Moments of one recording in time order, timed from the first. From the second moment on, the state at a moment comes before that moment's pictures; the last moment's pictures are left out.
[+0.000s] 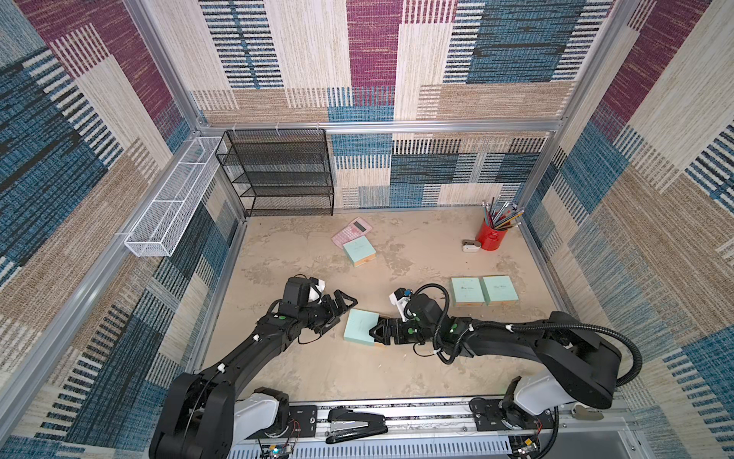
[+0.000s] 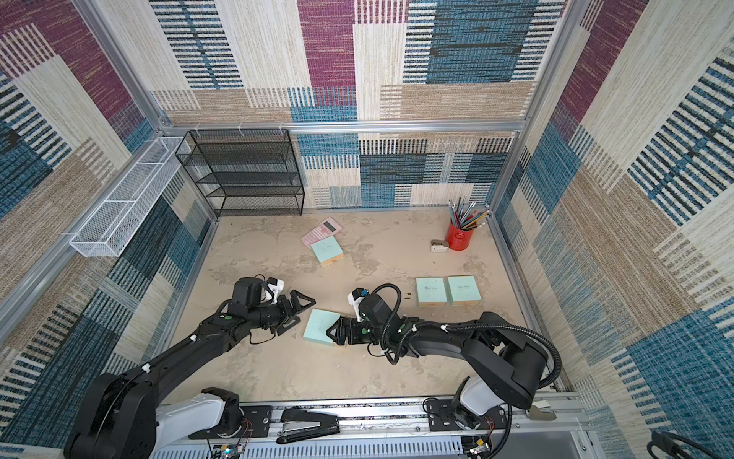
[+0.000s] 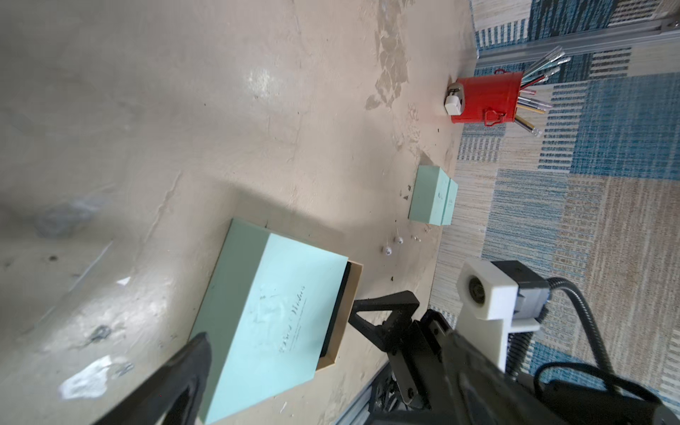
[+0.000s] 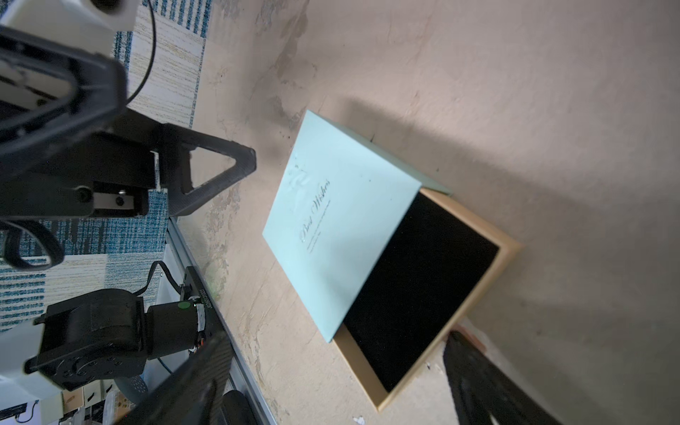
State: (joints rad) left arm -0.28 1.23 0.53 -0.10 0.63 -0.90; right arm 0.90 1.51 0.60 0.24 -0.31 0.82
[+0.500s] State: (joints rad) left arm -0.34 1.41 0.51 0.19 0.71 -0.97; right arm 0.92 1.63 0.69 0.26 -0.31 0.82
